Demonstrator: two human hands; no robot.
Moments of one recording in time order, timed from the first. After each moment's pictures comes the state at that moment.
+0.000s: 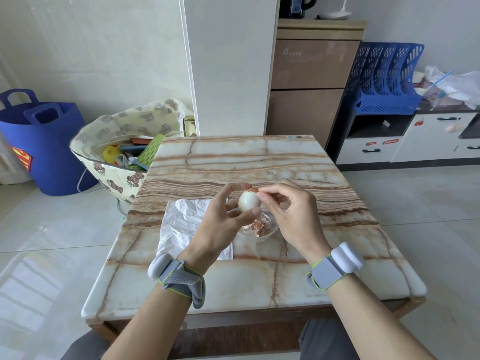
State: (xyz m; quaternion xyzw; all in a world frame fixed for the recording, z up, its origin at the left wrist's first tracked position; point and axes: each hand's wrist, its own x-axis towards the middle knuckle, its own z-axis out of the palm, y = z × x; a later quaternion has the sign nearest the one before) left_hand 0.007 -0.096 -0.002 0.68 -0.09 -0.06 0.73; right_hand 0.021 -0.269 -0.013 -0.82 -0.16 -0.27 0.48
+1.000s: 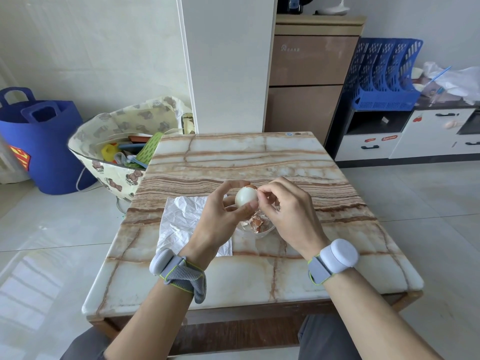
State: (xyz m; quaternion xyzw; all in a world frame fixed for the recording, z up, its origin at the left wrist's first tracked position) left_hand 0.011 -0.098 -0.004 0.69 -0.07 -0.03 0.72; right_hand 0.019 -0.270 -0.014 -0.85 -0.23 -0.37 0.30
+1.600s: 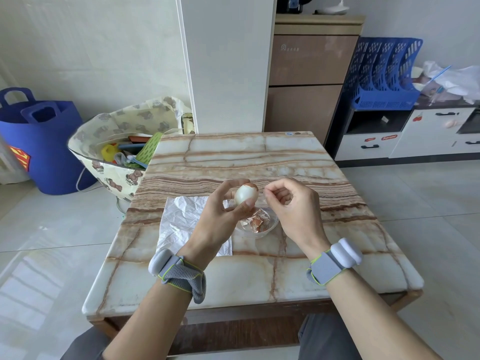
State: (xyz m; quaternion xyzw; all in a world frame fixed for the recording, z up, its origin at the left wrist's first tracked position) left_hand 0.008 -0.099 -0.004 0.66 -0.07 -0.03 0.75; right_hand 0.022 -0.273 -0.020 -0.82 -0.10 -0.28 0.49
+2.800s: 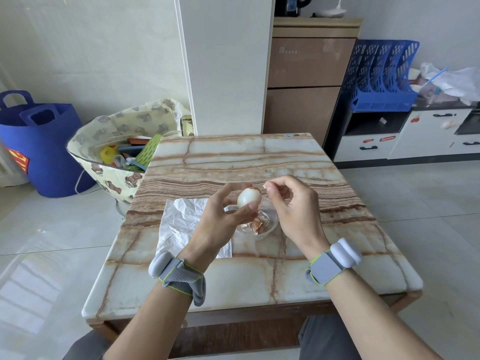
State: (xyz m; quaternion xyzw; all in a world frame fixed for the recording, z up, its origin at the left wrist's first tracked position) left_hand 0.010 -0.099 -0.006 0.65 -0.08 -0.04 0.76; right_hand 0.021 -0.271 -0.014 -0.81 -0.12 -0.31 0.49
